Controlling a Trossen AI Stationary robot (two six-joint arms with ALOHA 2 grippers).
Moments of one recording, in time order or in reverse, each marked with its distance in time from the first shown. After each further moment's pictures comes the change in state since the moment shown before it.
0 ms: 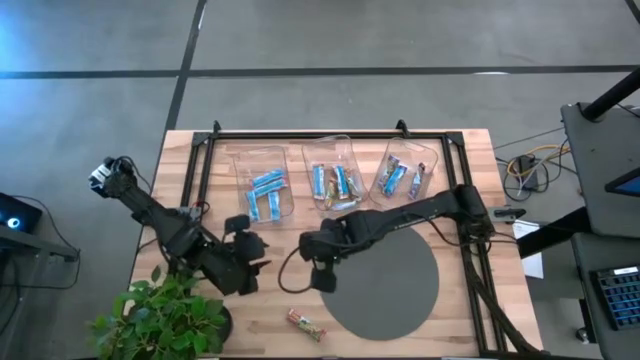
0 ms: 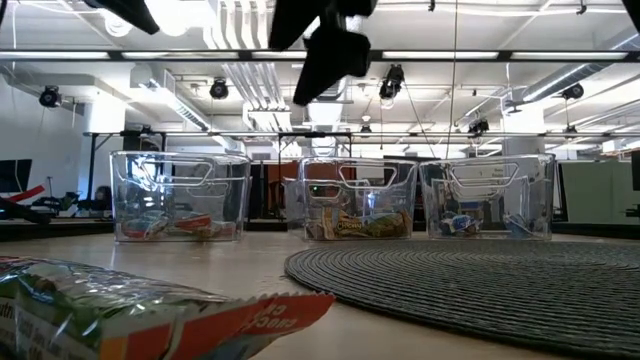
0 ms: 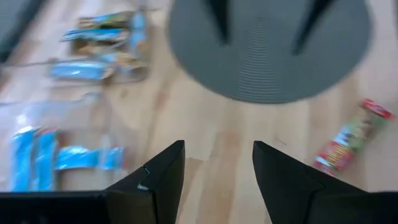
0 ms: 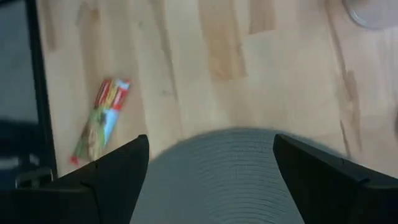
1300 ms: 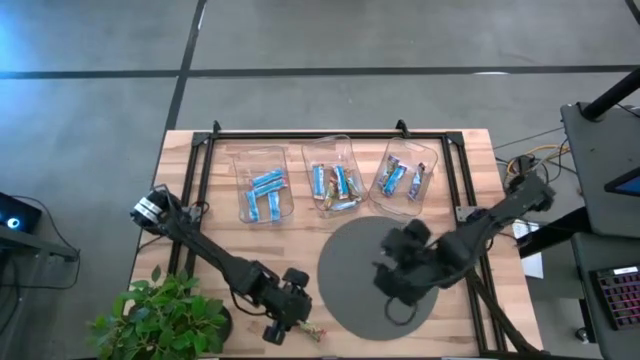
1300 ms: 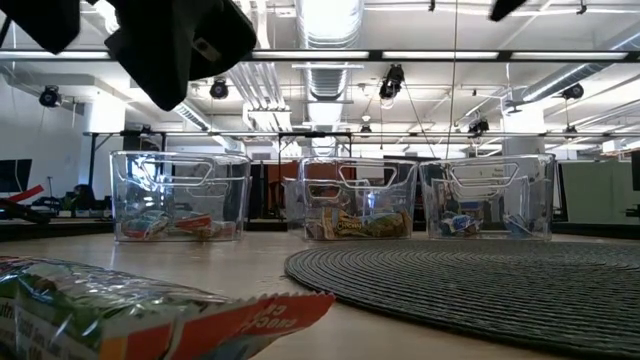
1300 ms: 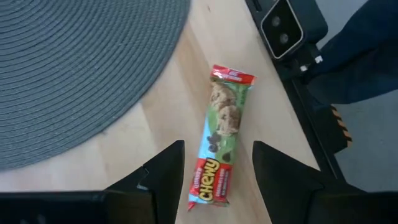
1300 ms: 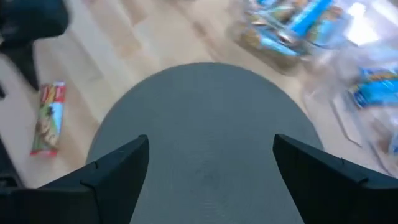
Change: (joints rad) left arm 0.060 0.500 0.118 0.497 0.573 0.455; right arm 0.345 -0.464 -0.366 -0.282 0.574 0.719
